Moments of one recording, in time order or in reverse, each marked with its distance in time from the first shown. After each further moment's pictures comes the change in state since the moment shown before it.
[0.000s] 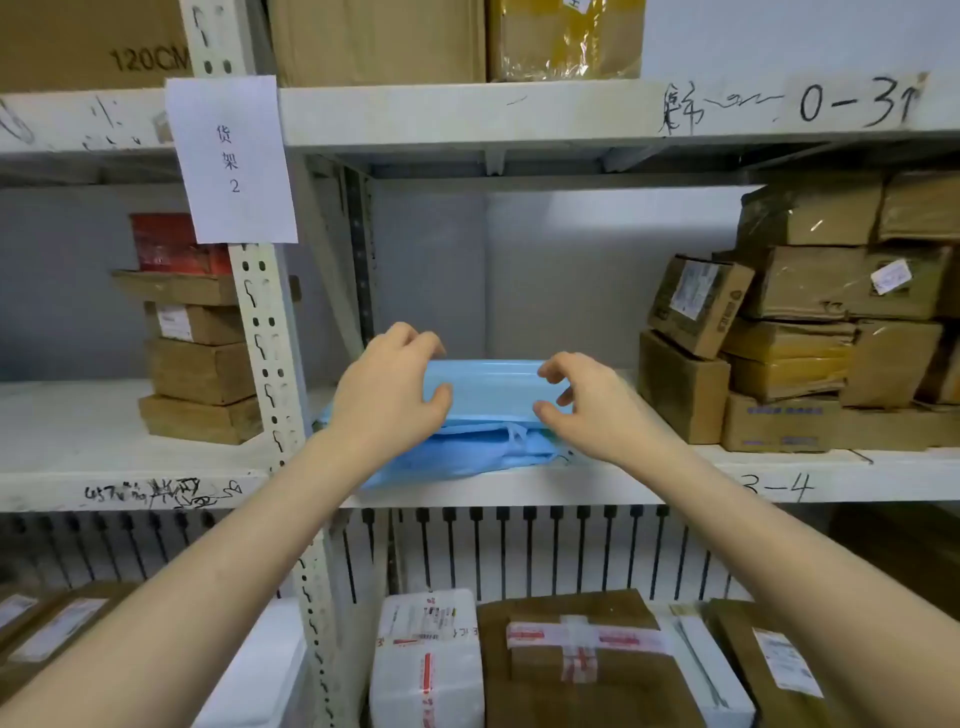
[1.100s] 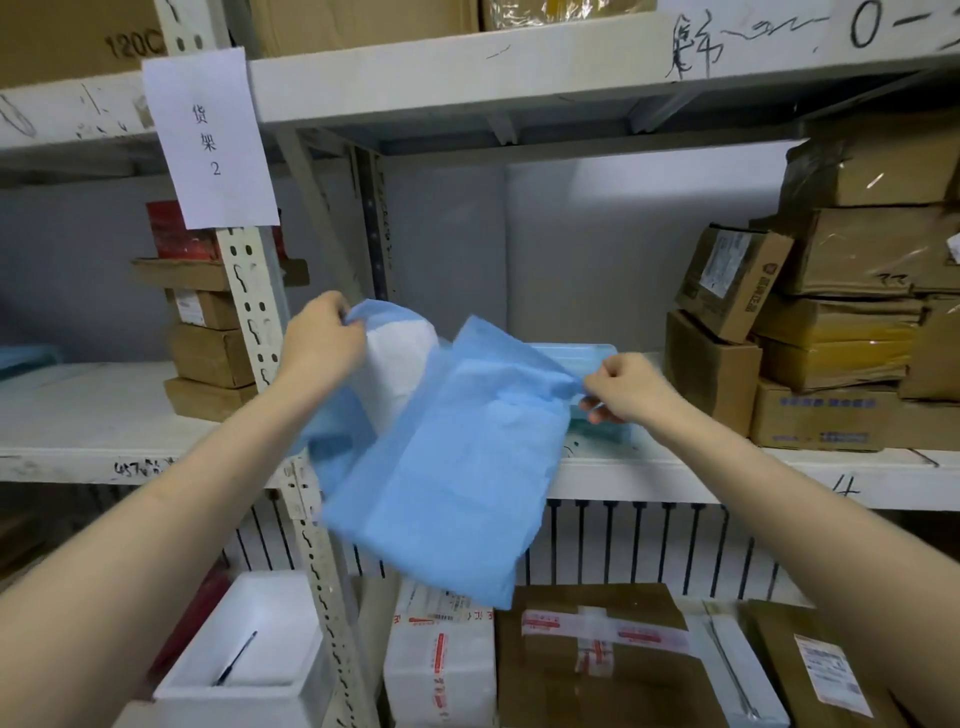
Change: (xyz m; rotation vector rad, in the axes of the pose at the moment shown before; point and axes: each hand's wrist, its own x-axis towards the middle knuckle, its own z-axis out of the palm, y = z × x) left_hand 0.039 -0.030 0.005 -0.221 0.129 -0.553; right_hand 0.030 0.068 0.007 0.518 -0.183 0.461
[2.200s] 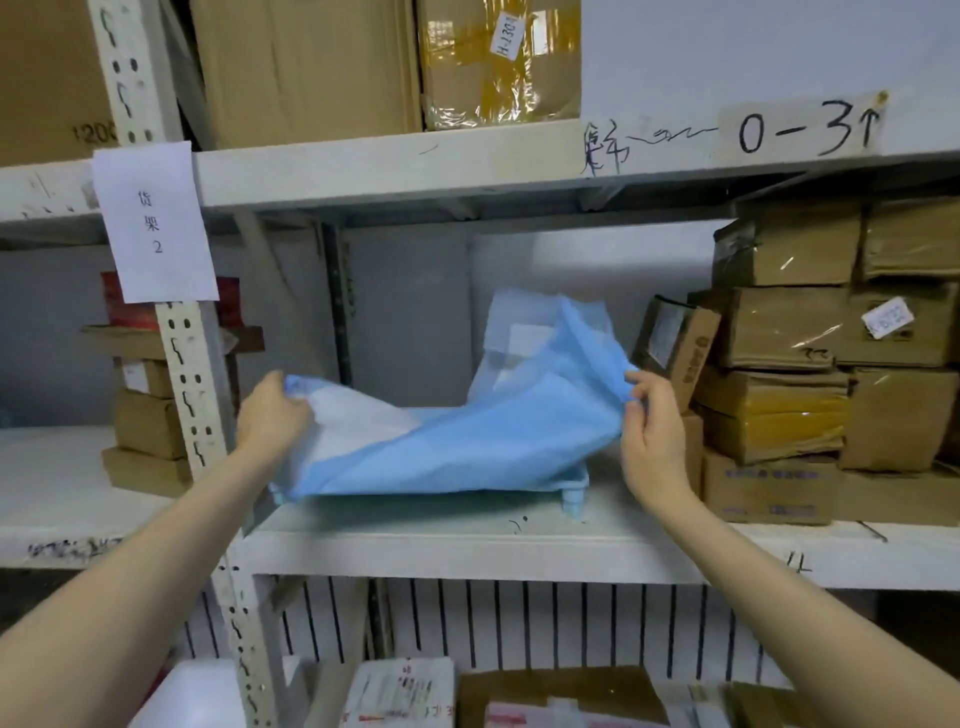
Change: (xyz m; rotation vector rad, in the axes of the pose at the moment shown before) left_hand 0.036 -0.020 0.046 0.039 0.081 -0.149; right_hand 0.029 0.056 -0.051 0.115 0.592 -0.583
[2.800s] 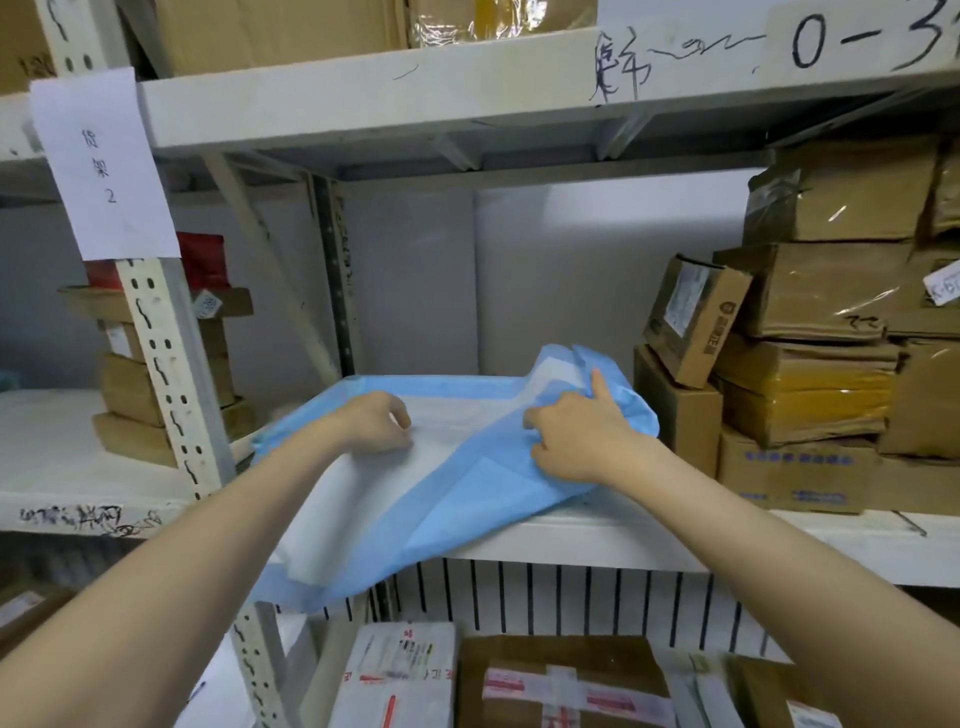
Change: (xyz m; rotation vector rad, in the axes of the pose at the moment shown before) left_hand -0.024 0.037 0.073 0.371 -0.720 0.168; right_hand 0.007 -0.052 0.034 -0.982 -1.066 -0.213
